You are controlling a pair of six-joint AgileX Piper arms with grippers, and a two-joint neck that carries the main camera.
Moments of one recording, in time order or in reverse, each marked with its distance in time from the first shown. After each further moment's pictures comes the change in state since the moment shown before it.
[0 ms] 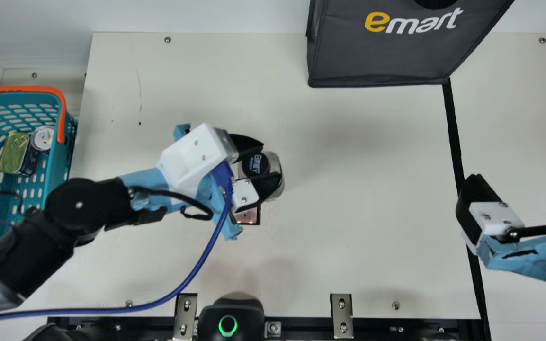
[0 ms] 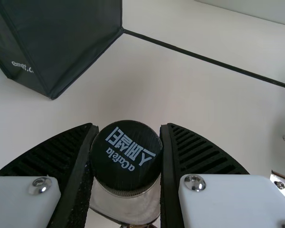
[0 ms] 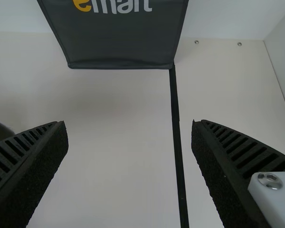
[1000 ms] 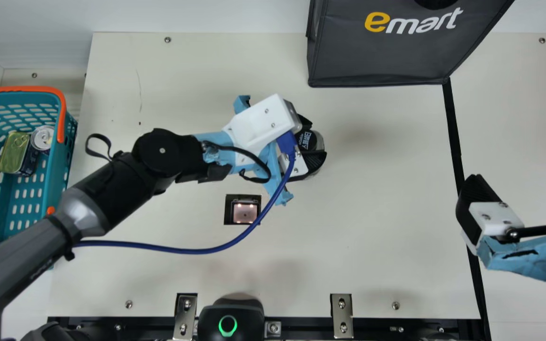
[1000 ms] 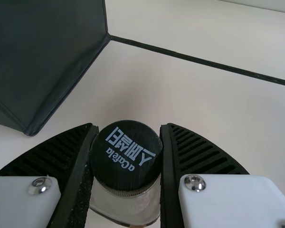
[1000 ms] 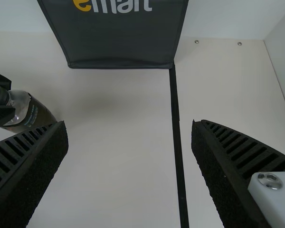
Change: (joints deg) left arm -4.8 18.5 -15.0 -3.0 -1.2 6.2; right arm 0.0 0.0 0.0 0.0 0.1 0.0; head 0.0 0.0
